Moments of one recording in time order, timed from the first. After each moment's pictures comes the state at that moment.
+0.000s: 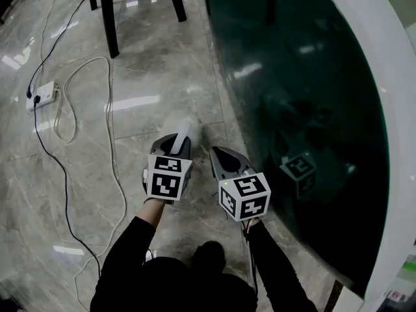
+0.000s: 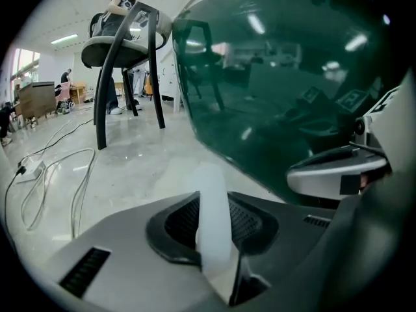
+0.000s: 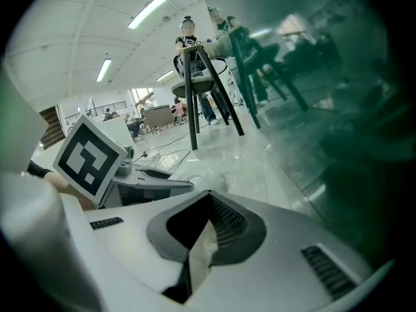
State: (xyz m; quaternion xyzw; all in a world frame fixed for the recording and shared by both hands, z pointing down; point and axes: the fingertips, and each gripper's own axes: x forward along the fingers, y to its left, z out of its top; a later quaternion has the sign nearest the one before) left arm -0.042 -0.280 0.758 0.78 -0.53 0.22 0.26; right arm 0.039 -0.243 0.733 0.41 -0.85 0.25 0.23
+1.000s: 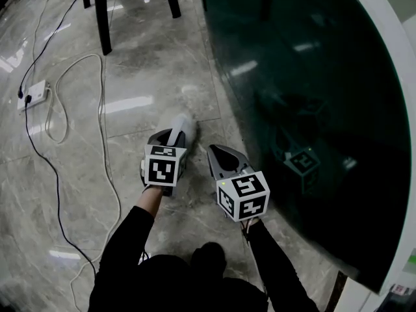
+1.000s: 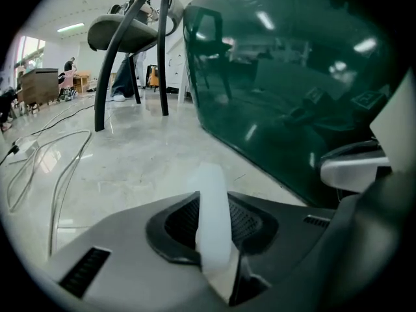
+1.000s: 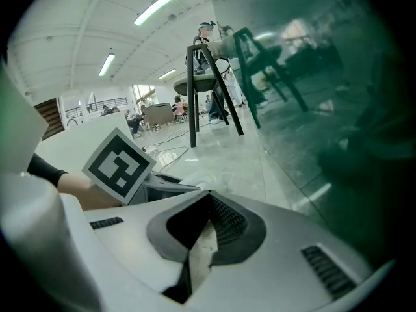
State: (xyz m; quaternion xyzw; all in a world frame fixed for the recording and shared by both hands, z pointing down) left arm -0.046 -0.294 0.803 0.77 -0.53 0.22 0.29; right arm 0.041 -0.240 0.742 0.42 -0.85 0.22 0.24
